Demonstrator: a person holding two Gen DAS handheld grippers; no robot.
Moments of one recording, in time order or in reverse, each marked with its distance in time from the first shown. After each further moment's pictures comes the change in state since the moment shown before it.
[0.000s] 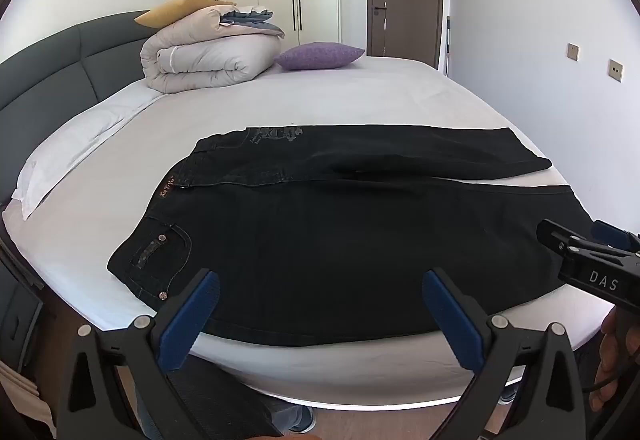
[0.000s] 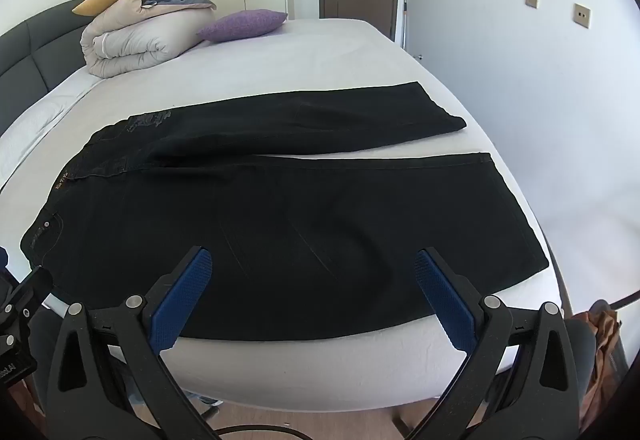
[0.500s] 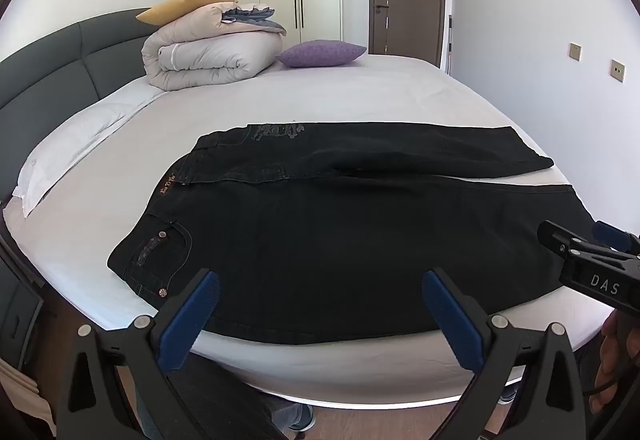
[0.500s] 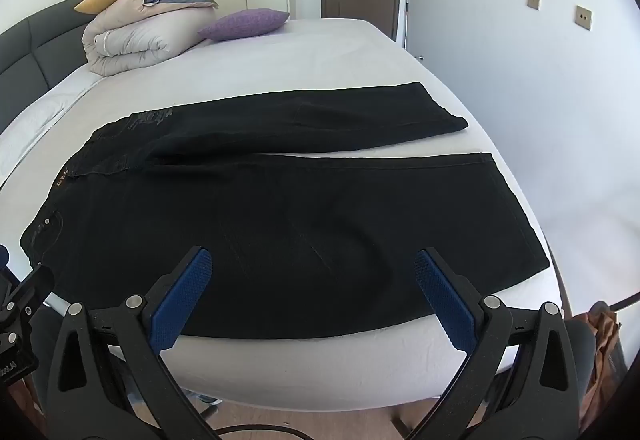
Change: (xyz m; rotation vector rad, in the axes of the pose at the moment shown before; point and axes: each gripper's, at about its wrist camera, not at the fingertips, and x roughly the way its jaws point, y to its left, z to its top) left arm 0.000 0.000 0.000 0.004 0.002 0.007; right arm 0.000 -0.001 0.000 -0.002 0.003 0.001
